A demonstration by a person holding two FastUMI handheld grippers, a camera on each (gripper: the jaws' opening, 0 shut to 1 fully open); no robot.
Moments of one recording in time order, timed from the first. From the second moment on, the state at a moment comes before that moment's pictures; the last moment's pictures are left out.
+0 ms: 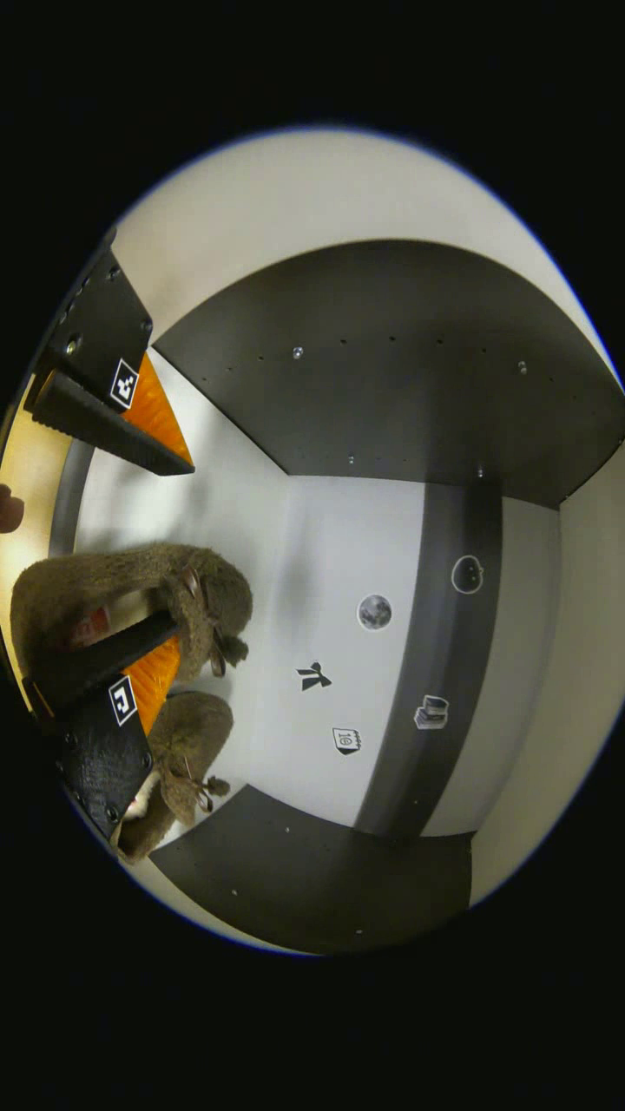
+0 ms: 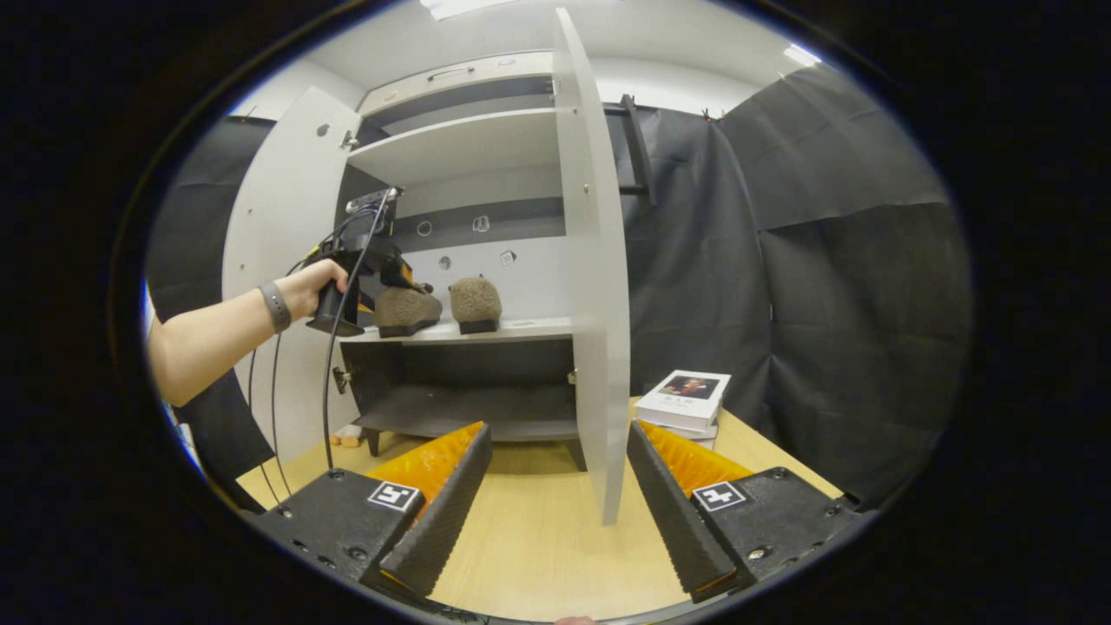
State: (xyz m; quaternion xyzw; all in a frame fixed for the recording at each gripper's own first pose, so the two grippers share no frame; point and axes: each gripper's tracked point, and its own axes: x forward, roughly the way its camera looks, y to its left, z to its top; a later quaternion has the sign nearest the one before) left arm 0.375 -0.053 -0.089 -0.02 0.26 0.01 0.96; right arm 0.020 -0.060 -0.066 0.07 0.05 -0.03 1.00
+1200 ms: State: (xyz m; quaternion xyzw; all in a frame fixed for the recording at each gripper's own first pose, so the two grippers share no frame) left arm 0.106 -0.071 -0.027 0.03 0.00 -0.06 1.00; right arm 0.014 -0.061 -0.042 0.07 0.02 0.01 1.00
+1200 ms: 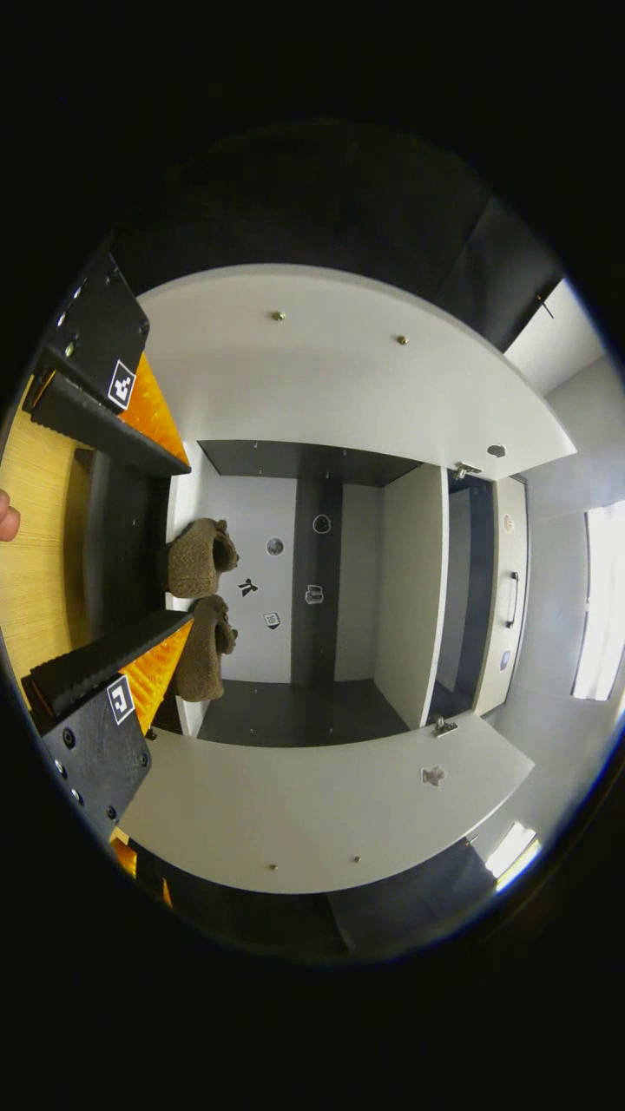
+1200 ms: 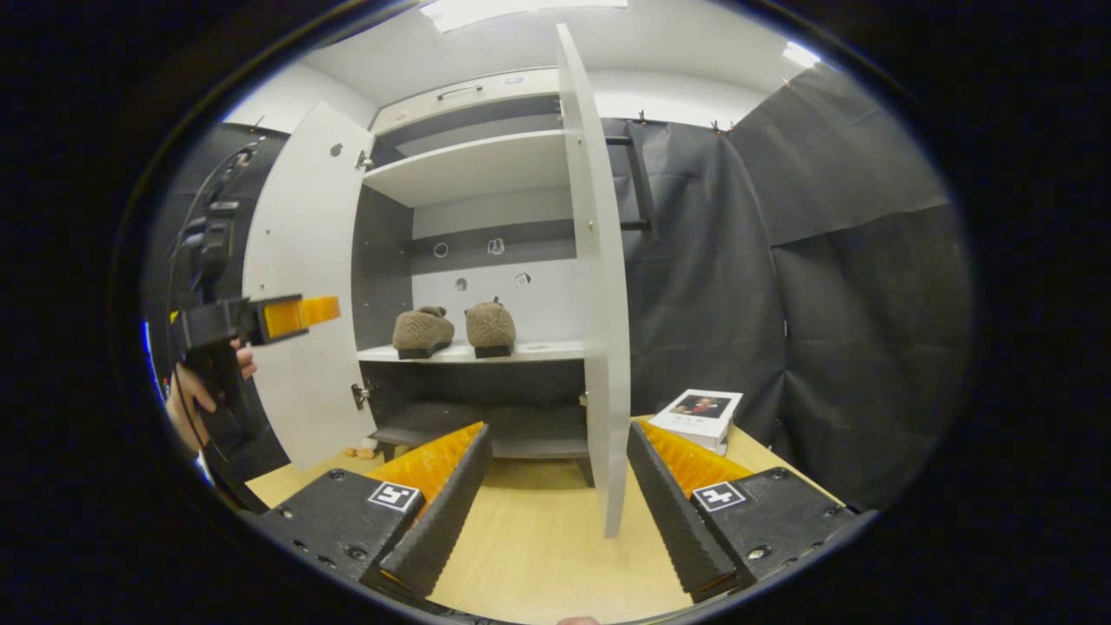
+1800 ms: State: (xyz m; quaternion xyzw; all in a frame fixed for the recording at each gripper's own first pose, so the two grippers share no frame) left arm 0.045 -0.073 -0.086 0.01 0.03 -0.05 1.00; right arm 0.009 -0.124 0.048 0.03 -0.04 -0.03 1.00
